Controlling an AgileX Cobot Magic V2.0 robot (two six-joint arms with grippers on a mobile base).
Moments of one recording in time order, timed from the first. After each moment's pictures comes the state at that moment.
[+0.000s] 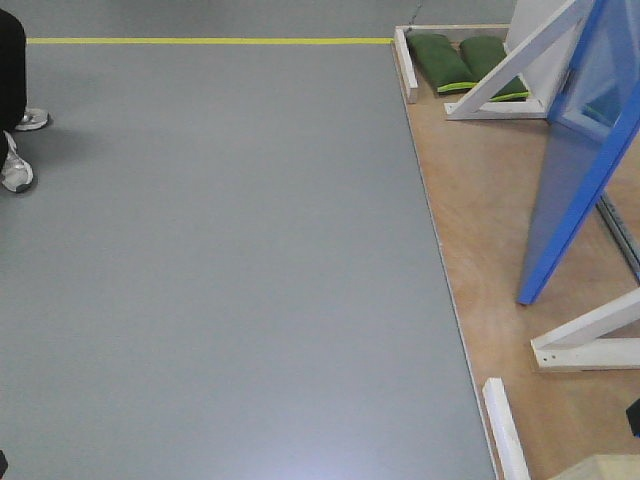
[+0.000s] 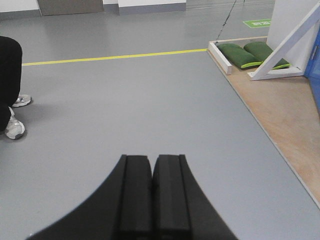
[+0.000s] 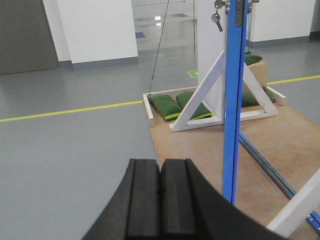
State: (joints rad) left arm -0.08 -0.01 -0.03 0.07 0.41 -0.02; right arm -0.14 -0.01 0.03 0.02 0.21 0.04
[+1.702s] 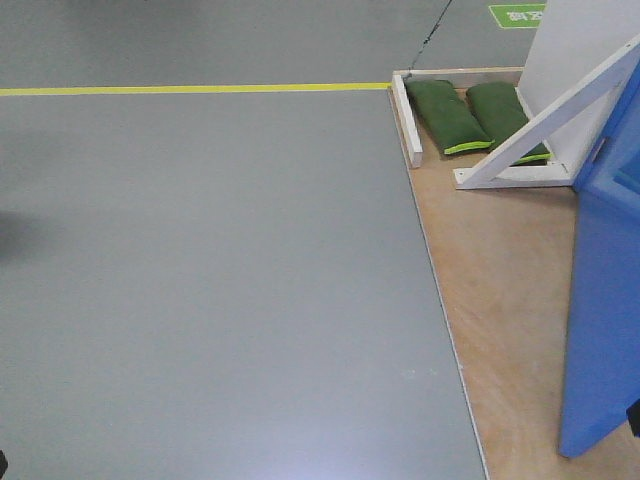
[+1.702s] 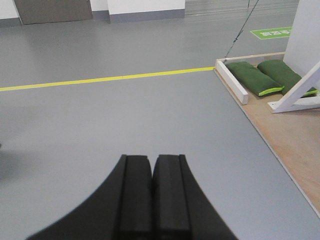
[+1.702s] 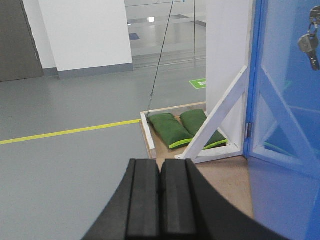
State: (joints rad) left arm -0.08 -0.01 -0.03 0.07 0.41 -0.02; right arm -0.14 -0.01 0.03 0.02 0.21 0.04
